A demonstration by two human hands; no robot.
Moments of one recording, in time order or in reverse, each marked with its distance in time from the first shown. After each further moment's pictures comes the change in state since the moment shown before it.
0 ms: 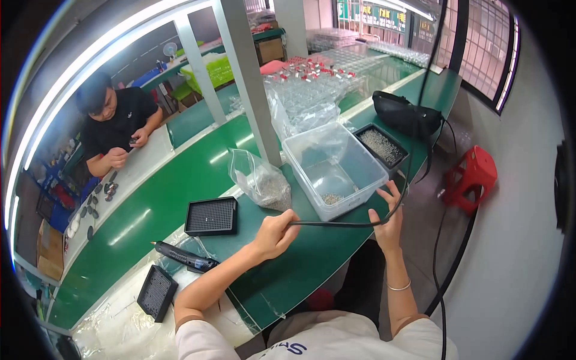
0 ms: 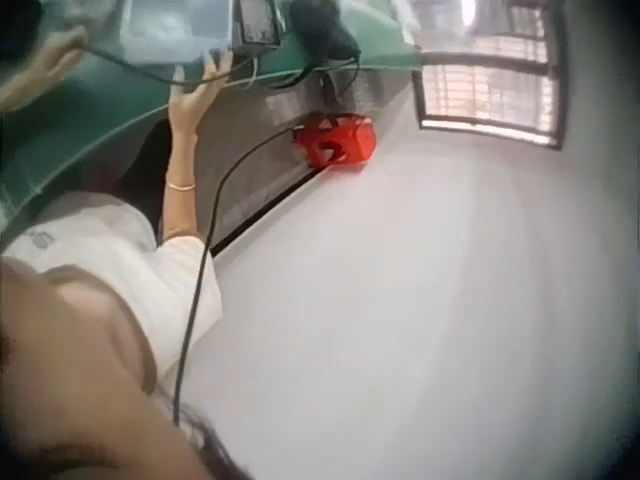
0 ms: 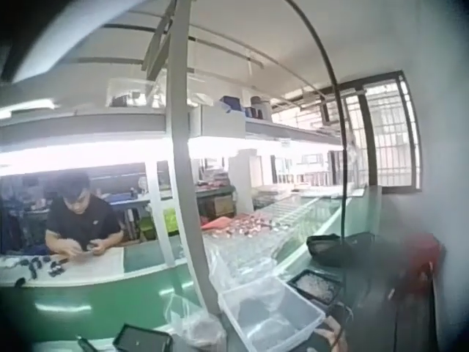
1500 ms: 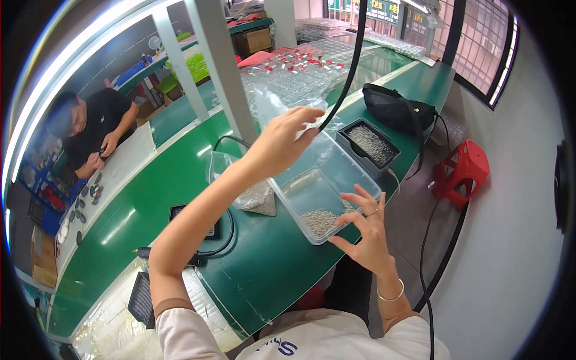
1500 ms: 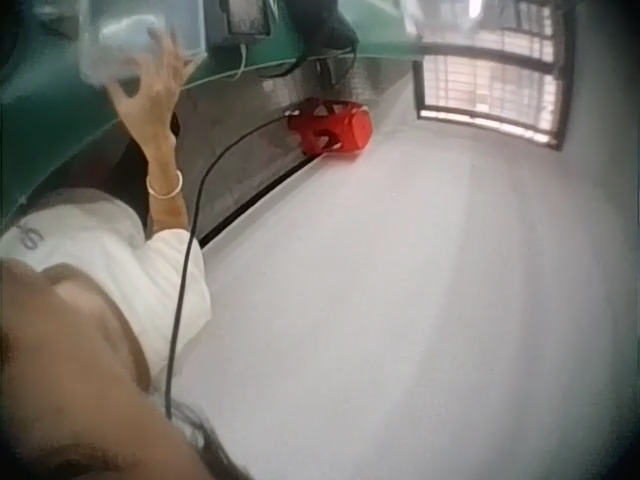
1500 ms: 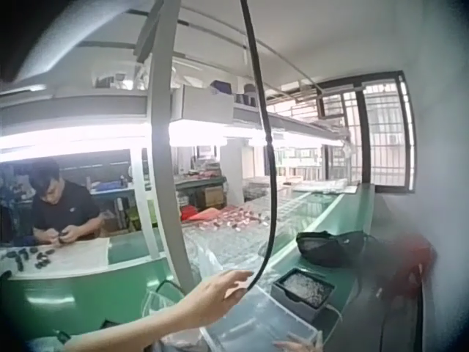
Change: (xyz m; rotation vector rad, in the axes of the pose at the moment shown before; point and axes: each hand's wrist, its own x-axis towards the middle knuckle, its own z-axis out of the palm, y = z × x) left_hand 0.158 0.046 -0.029 0.077 0.024 0.238; right_hand 0.012 -0.063 -0.016 -0.107 -0.337 -0.125
